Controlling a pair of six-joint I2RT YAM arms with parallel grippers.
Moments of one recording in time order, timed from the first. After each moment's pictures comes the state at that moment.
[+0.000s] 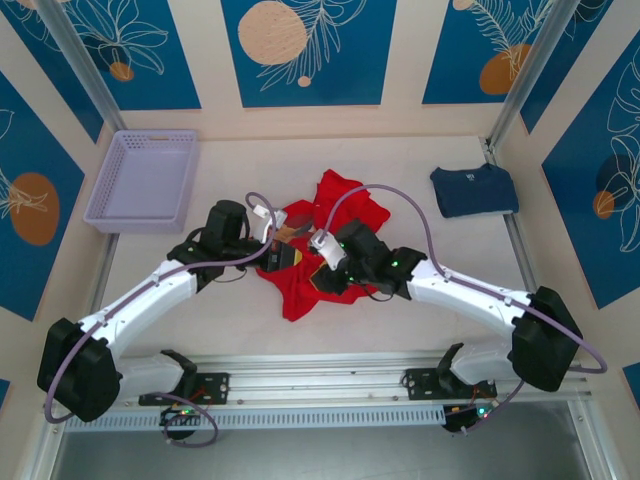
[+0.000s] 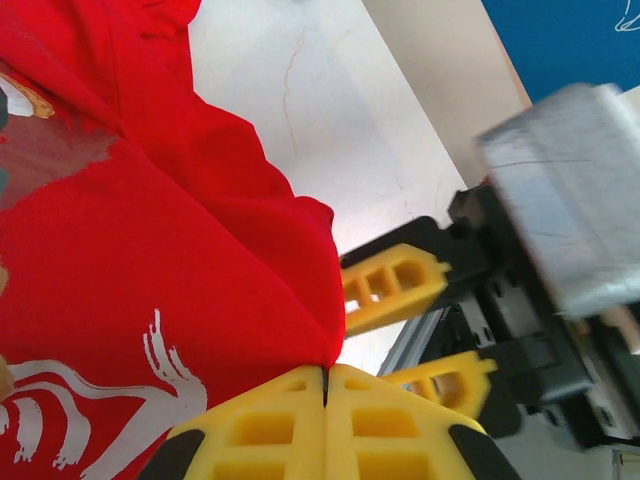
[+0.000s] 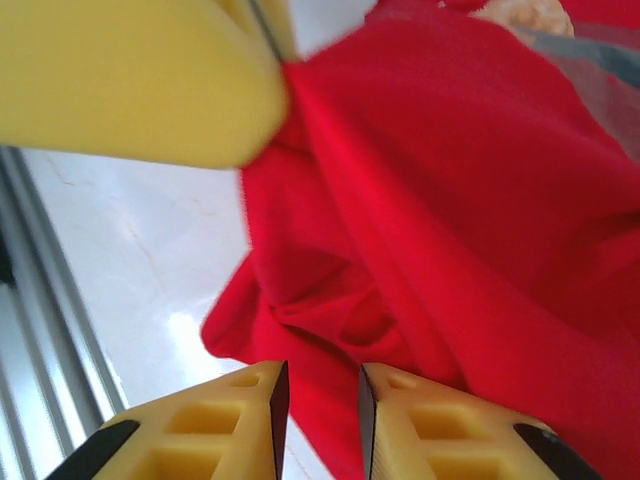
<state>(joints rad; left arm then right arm) -0.53 1.21 0.85 -0.28 0.69 -0.41 0.86 1.32 0.90 -0.39 -0.19 0.04</state>
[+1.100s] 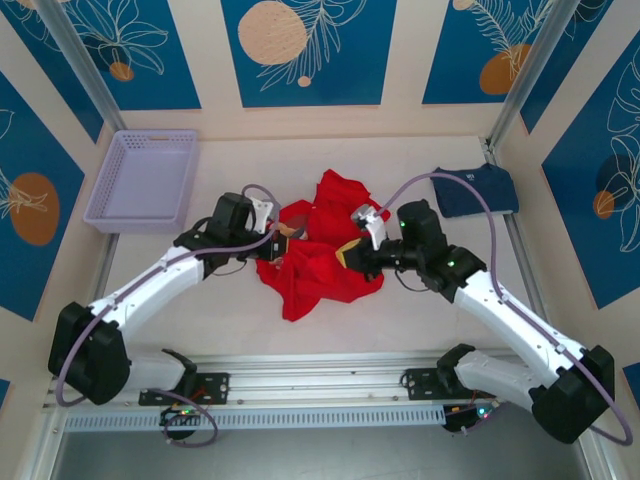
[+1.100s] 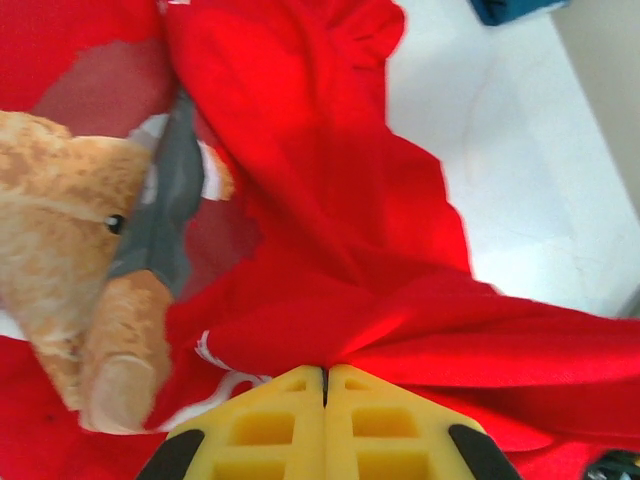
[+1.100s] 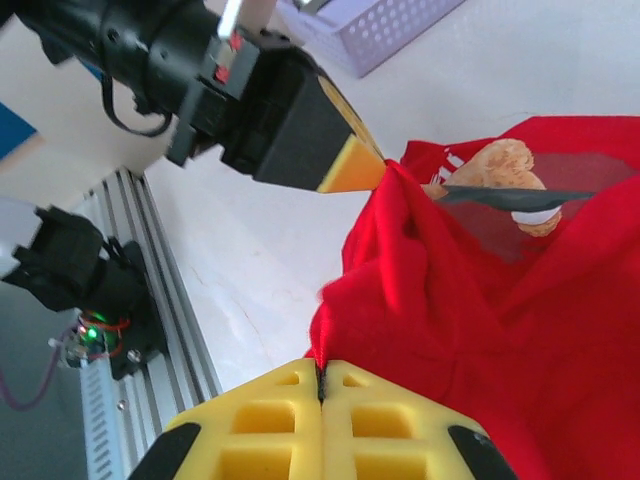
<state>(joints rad) -0.51 1.32 0.95 -0.42 0.36 -0.37 0.55 1.02 0.85 -0.37 -0.61 0.13</state>
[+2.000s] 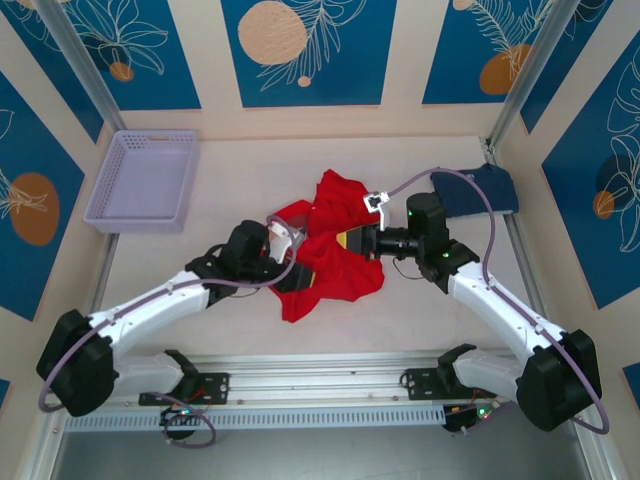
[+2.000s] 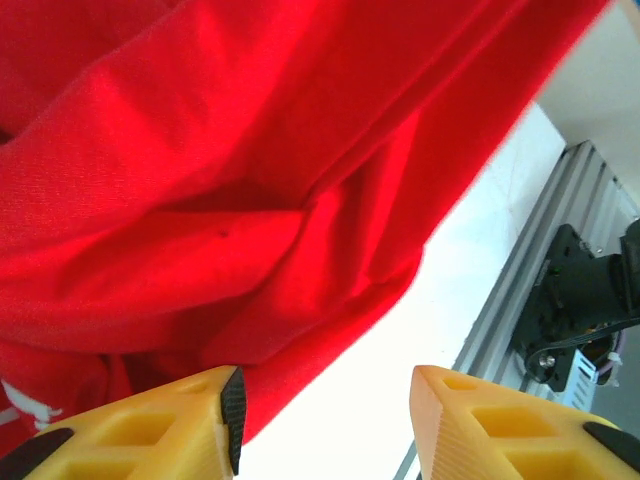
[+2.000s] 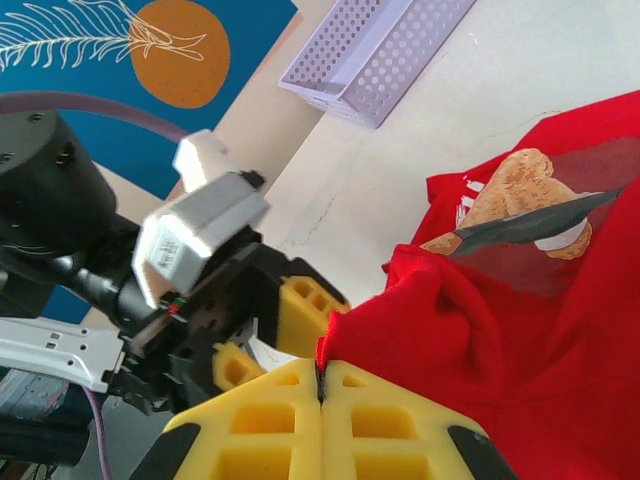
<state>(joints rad) -0.70 1.24 0.77 -0.22 0.44 -0.32 0.44 1.12 0.79 -0.09 -0.77 0.48</state>
